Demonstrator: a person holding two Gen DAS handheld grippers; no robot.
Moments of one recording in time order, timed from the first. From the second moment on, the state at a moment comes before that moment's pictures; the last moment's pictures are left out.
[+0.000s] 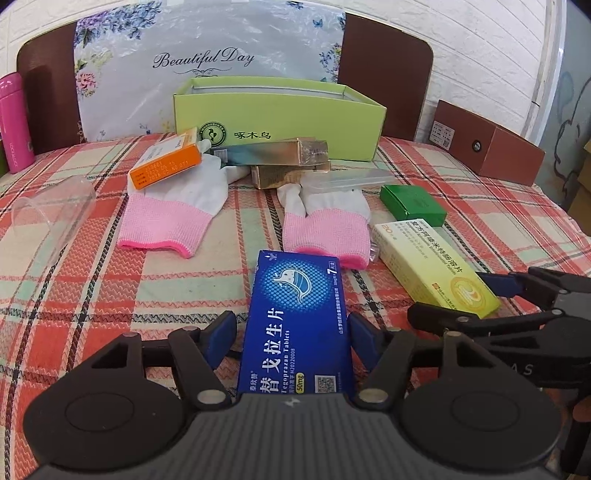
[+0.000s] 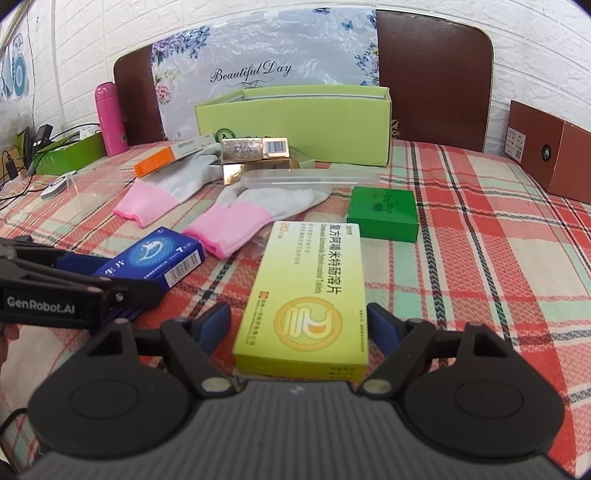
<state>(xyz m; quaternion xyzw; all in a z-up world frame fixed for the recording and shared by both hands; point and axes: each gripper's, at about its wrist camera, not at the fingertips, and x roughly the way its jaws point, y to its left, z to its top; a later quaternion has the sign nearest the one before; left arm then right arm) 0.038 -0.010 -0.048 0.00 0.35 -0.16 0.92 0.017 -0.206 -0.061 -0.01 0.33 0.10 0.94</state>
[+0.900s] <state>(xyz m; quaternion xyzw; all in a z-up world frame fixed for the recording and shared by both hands) 0.040 0.006 -0.003 -0.04 0.29 -0.18 0.94 0.009 -0.213 -0.021 -0.01 0.26 0.09 0.96</state>
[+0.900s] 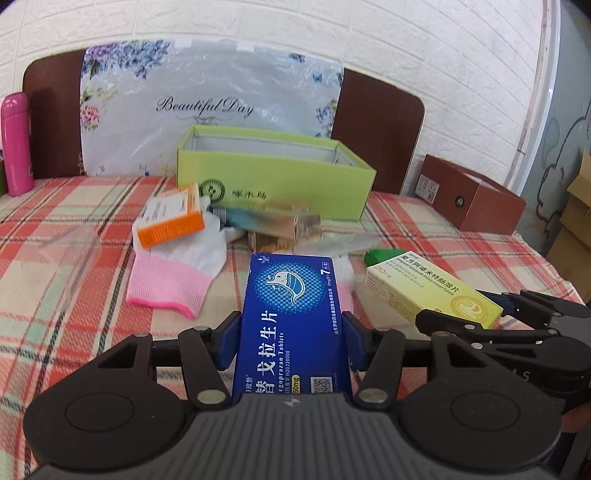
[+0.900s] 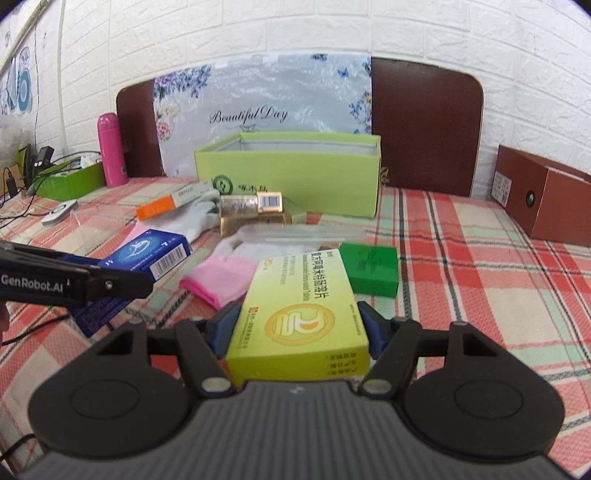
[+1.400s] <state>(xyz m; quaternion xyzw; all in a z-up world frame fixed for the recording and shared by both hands) 0.106 -0.002 0.055 -0.05 0.22 -0.19 0.96 0.080 -0.222 0.036 0.00 0.19 0.10 0.98</state>
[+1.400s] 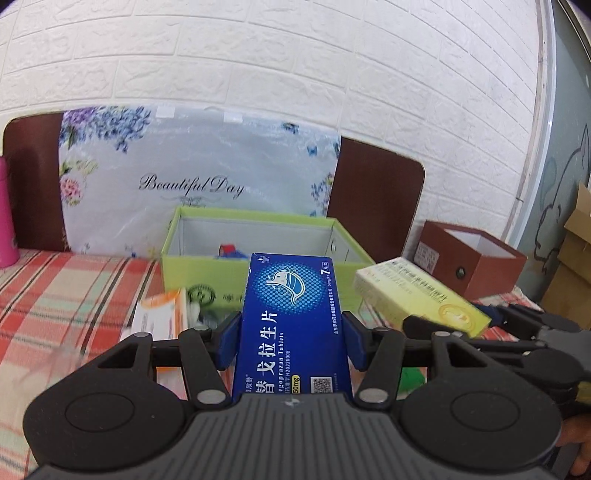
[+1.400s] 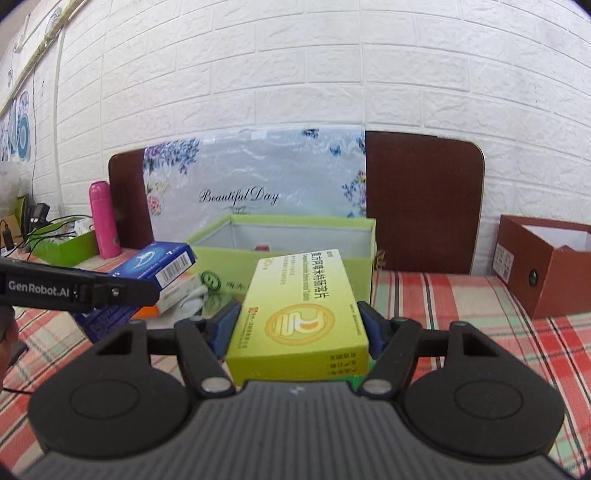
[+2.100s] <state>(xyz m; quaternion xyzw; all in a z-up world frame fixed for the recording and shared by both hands) 0.300 -0.040 0.066 -0.11 0.24 -0.18 0.95 0.275 -0.224 0.012 -0.02 0.20 0.07 0.98</state>
